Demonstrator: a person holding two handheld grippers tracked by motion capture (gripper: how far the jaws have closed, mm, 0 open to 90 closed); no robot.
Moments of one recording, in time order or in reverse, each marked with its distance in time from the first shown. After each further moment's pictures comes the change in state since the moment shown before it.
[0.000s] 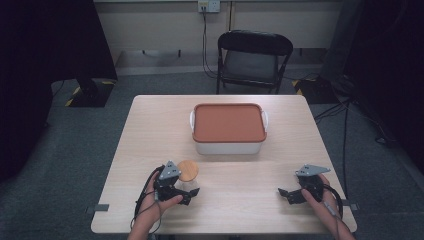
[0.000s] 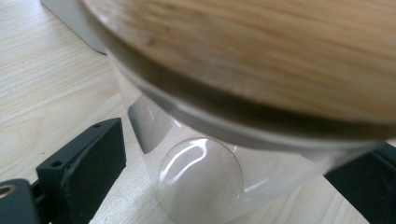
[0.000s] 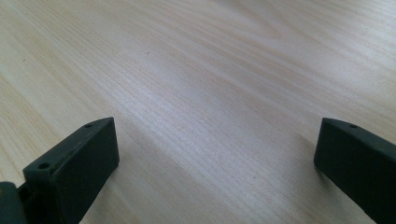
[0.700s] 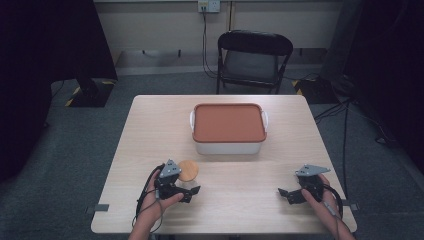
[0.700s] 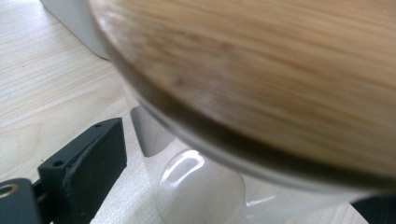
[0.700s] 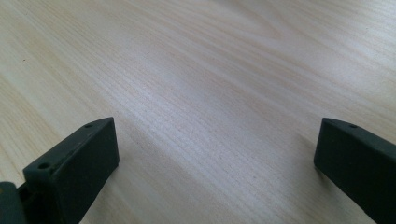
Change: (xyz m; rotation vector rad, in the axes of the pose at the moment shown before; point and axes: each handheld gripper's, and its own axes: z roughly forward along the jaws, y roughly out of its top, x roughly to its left) left arm 0.002 0.002 0.003 -0.018 -0.004 -0.018; right arm 0.000 0.000 0.000 0.000 0.000 0.000
